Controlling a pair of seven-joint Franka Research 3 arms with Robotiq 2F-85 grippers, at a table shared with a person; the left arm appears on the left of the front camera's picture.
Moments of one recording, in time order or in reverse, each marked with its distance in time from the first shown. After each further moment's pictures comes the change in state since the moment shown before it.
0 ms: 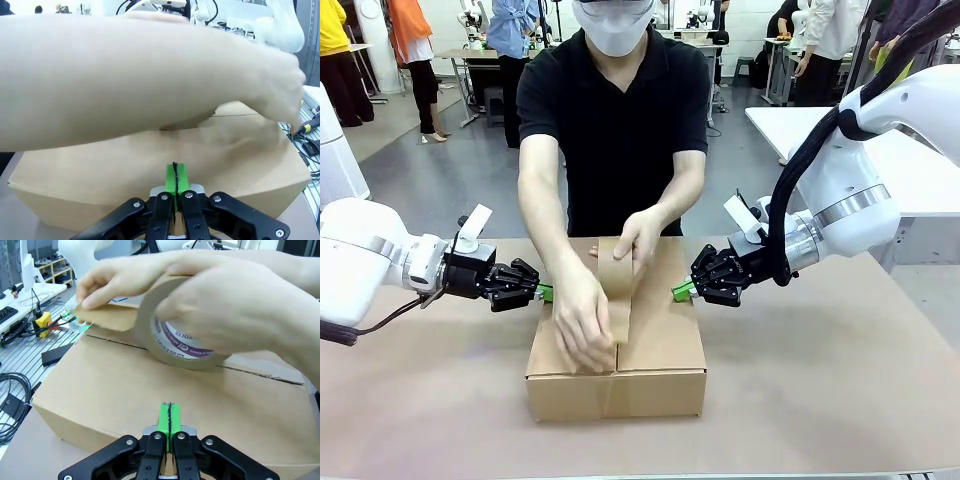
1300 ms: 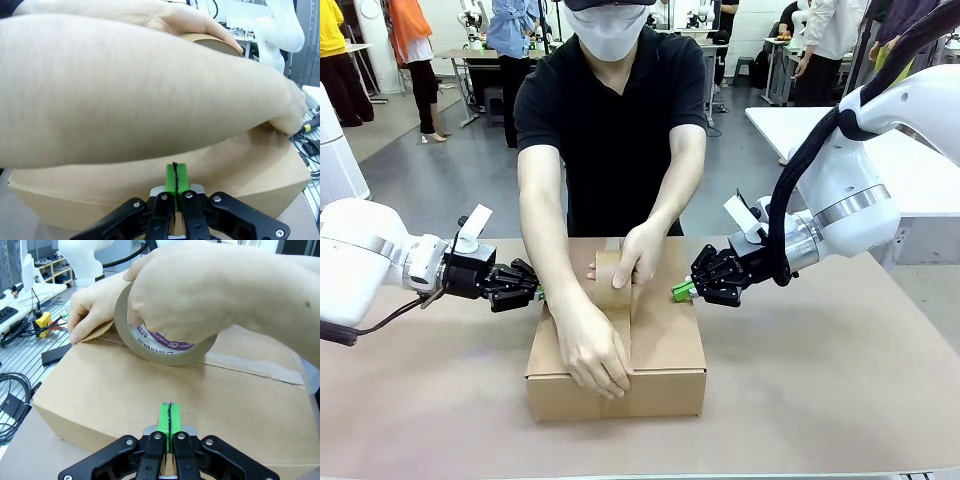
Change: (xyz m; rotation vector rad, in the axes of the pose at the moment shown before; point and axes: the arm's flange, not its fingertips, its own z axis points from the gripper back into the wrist) left arm 0.000 0.000 0.000 0.000 0.000 0.001; right arm 0.000 0.000 0.000 0.000 0.000 0.000
